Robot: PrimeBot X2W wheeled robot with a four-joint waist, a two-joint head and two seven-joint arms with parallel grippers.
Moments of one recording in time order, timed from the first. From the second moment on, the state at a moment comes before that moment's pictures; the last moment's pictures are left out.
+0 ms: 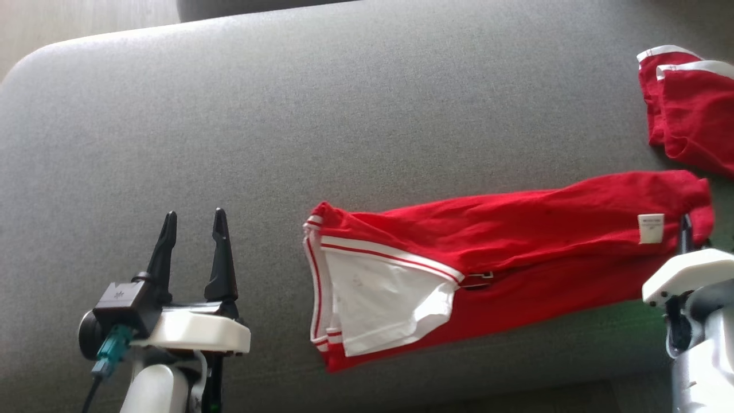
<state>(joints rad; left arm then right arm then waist) -0.02 0.05 -0.15 0.05 -0.21 0.05 -0.25 -0.40 -0.10 -0.46 0.74 0.06 0.13 -0.16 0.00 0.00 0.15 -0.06</state>
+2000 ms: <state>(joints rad) 0.03 0.05 -0.19 0.07 -0.28 0.09 -0.25 -0.45 -0.06 0.72 0.70 1.18 0.13 -0.08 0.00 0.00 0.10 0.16</state>
